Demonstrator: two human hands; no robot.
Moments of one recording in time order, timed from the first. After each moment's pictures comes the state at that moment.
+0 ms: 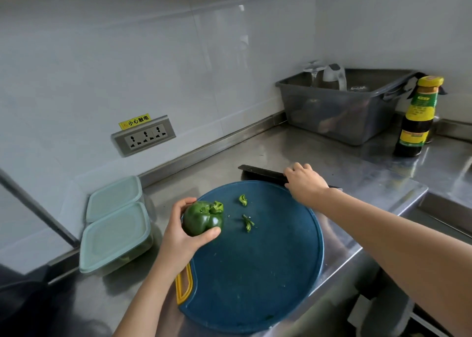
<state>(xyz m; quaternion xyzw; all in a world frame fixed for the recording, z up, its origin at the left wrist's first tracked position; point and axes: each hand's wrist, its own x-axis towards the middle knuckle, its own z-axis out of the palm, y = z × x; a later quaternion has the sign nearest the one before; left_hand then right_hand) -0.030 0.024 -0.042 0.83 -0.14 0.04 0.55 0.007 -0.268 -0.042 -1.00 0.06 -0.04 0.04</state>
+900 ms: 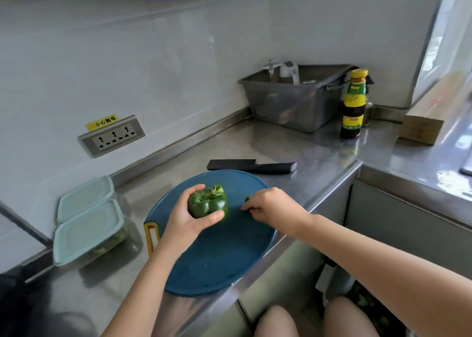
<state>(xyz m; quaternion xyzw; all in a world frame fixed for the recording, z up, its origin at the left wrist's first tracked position) -0.063 -0.026 -0.034 0.81 -0.19 -0.04 0.55 -0.107 -0.244 -0.050 -0.95 -0.16 -0.14 0.23</state>
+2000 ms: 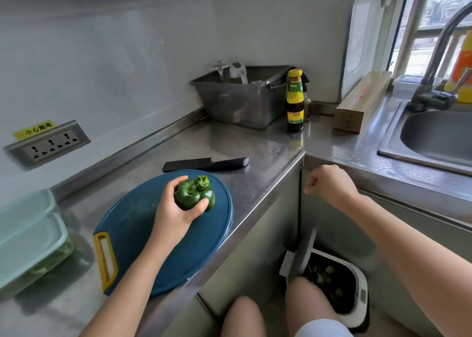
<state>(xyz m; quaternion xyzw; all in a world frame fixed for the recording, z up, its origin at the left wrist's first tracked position) -0.085 -0.090 -0.041 0.81 -0.26 0.01 0.53 -0.200 -0.410 -0.072 -0.94 0.27 -0.12 0.18</state>
